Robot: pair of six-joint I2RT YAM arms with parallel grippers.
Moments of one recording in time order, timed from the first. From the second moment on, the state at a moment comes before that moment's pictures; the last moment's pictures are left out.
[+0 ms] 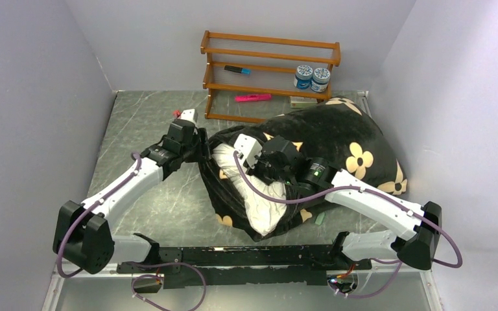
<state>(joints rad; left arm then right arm) -0.47 1.29 0.97 -0.38 -0.17 -0.47 0.98 1.22 1.15 -0.54 0.09 -0.26</state>
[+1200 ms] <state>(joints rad) -0.35 1.21 0.62 0.16 0.41 -0.62 1.05 1.55 1.65 -0.79 -0.05 -0.20</state>
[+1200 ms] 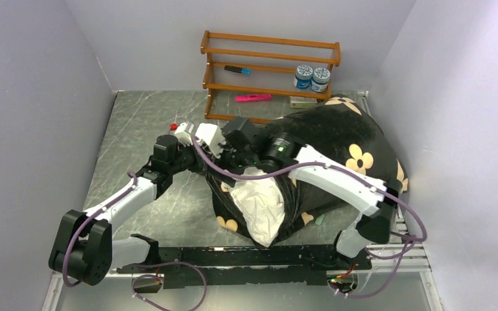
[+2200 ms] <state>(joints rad) -0.35 1.21 0.61 0.12 0.38 -0.58 1.05 1.85 1.54 -0.69 0.33 -0.21</state>
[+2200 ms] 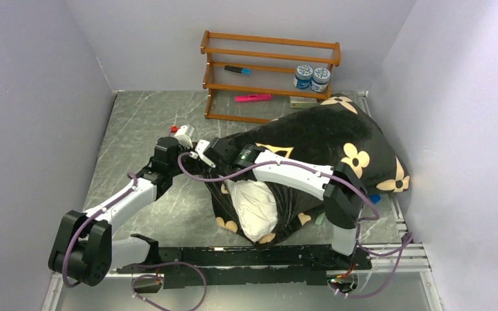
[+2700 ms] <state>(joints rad) -0.39 1.14 0.76 -0.08 0.31 -0.48 0.91 1.54 1.36 -0.59 0.11 -0.20</state>
